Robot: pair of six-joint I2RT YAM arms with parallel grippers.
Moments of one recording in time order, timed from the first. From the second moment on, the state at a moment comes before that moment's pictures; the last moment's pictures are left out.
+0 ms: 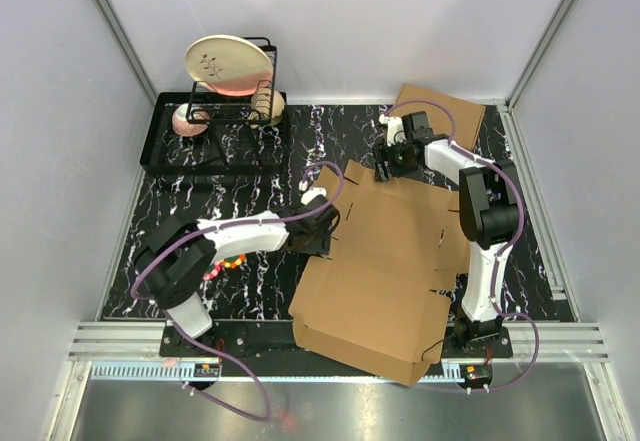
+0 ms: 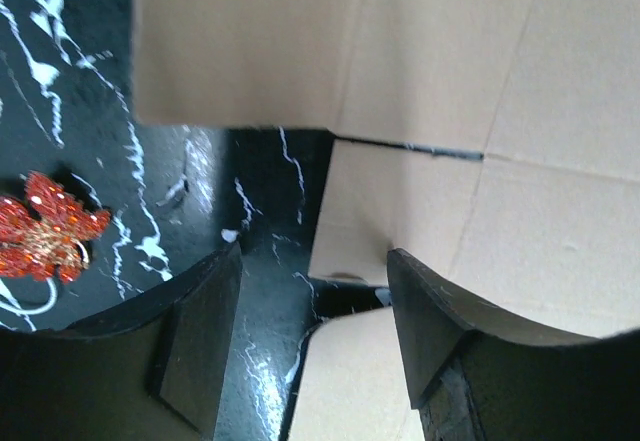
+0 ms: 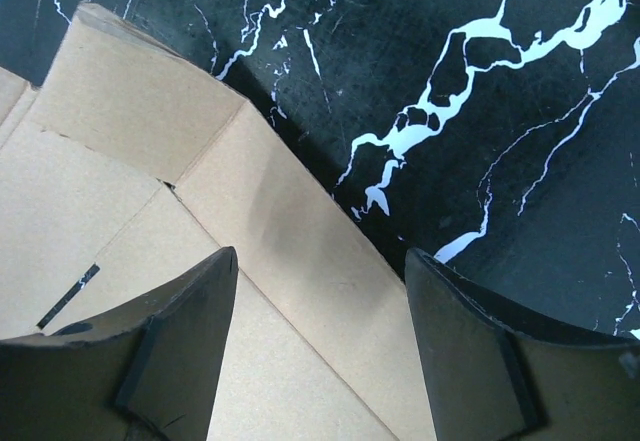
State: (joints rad) left arm -0.90 1.66 0.94 -0.42 -0.28 -0.70; right arm 0.24 2.06 1.46 -0.36 -0.30 -0.12
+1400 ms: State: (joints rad) left arm -0.94 1.80 1.05 -0.21 0.04 -0.71; right arm 0.22 1.87 1.35 -0.49 -0.44 -0.07
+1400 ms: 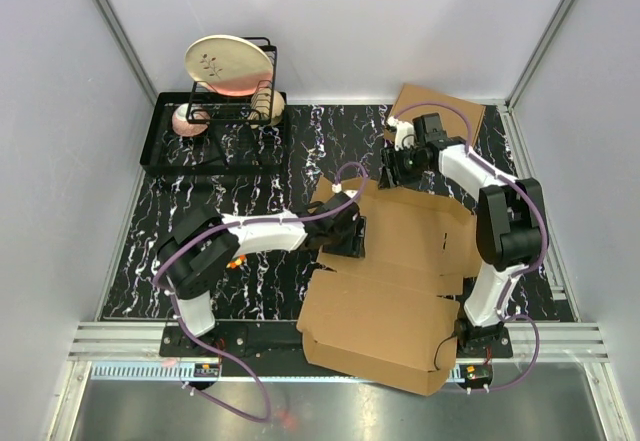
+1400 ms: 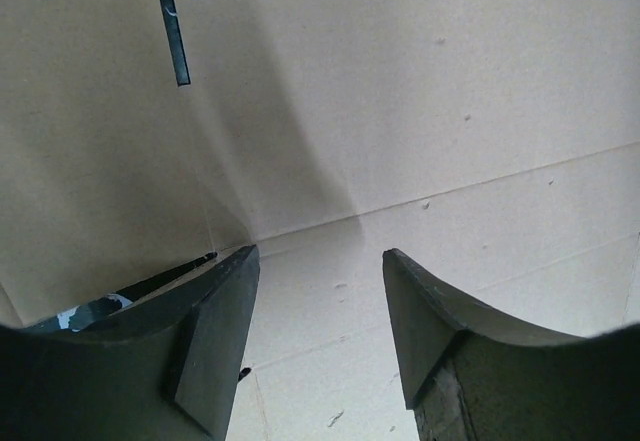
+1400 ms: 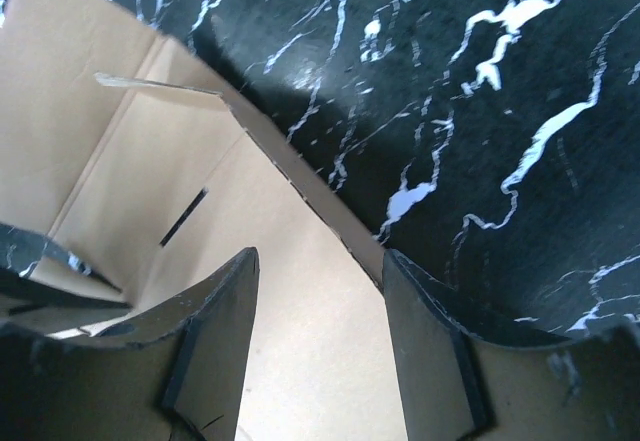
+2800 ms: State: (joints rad) left arm -0.90 1.74 0.97 -0.18 -0.11 -0.71; right arm 0.44 1.89 1.35 -0.46 0.06 -0.18
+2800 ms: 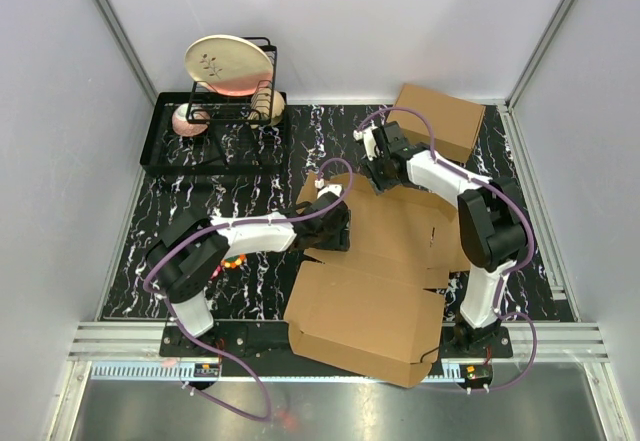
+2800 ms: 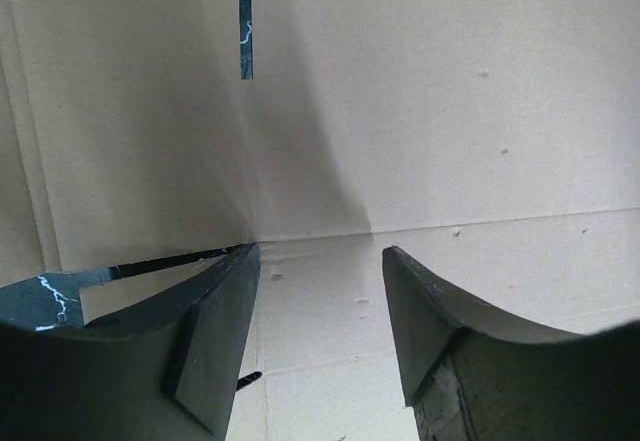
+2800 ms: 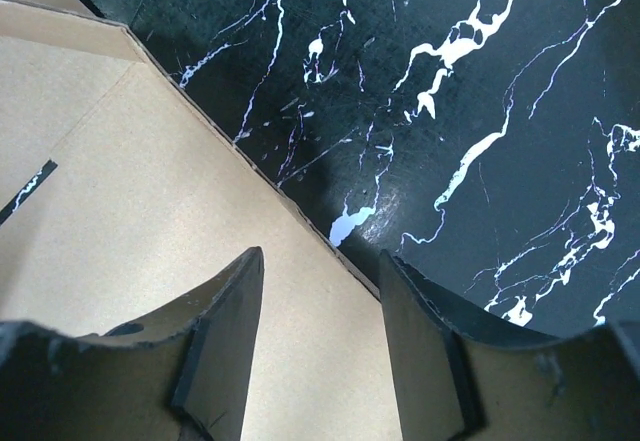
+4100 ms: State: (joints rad) left arm -0.90 1.71 0.90 -0.10 -0.14 -0.71; right arm 0.49 1.98 1.54 -0.55 0.06 -0.40
